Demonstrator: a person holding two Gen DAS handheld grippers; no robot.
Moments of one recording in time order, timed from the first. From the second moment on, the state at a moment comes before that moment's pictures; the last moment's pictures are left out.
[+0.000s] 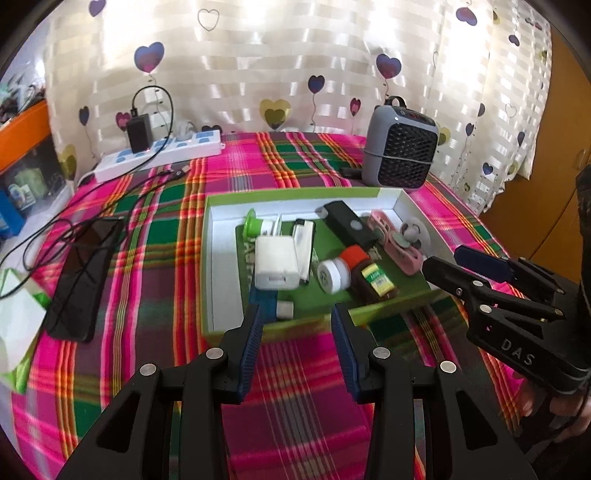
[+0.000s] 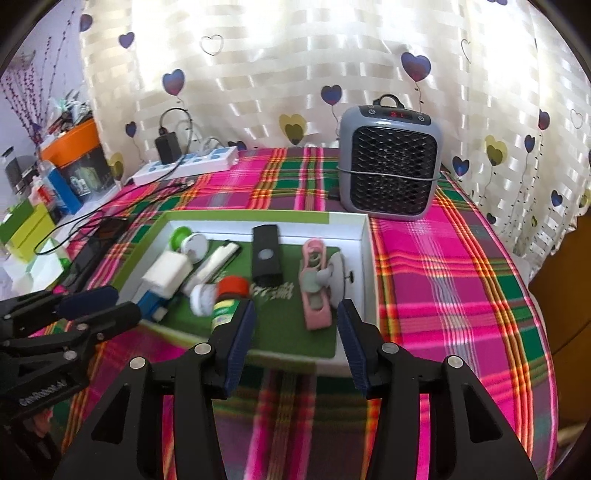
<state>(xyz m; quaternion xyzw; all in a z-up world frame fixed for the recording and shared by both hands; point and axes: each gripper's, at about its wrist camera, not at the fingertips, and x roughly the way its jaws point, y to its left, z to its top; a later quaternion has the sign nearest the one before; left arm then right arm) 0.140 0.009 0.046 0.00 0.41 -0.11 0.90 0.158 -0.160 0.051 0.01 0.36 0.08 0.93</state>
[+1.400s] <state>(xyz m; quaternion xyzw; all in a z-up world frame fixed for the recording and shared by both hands) 0.072 -0.004 0.003 0.01 0.45 -0.04 0.89 0.085 -0.160 0.006 0.00 0.43 0.04 0.90</state>
